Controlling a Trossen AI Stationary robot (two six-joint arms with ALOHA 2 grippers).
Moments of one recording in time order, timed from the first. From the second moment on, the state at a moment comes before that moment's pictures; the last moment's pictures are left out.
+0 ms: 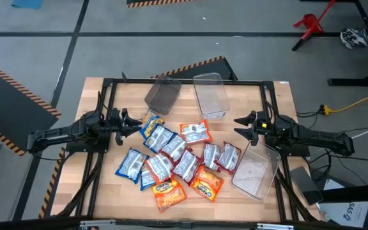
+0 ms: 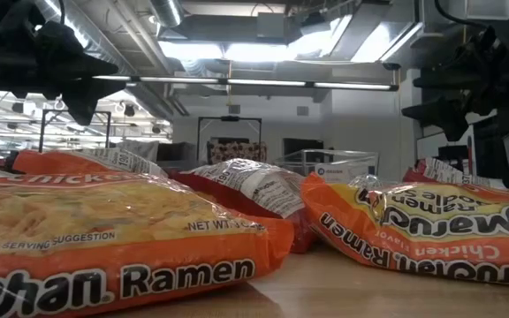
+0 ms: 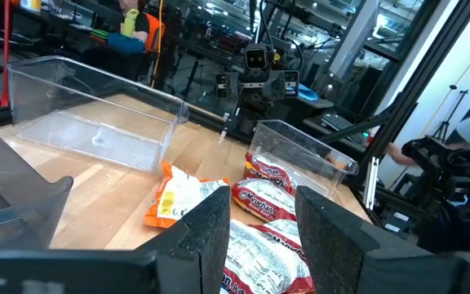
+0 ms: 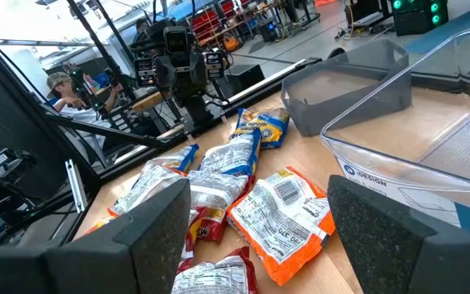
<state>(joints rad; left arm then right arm) 0.23 0.01 0.01 0.04 0.15 -0.41 -0.16 0.08 0.02 0.00 -0.03 0.44</state>
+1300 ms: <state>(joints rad) 0.23 0.01 0.01 0.31 -0.09 -0.76 -0.16 0.08 0.01 0.07 -0.02 0.49</state>
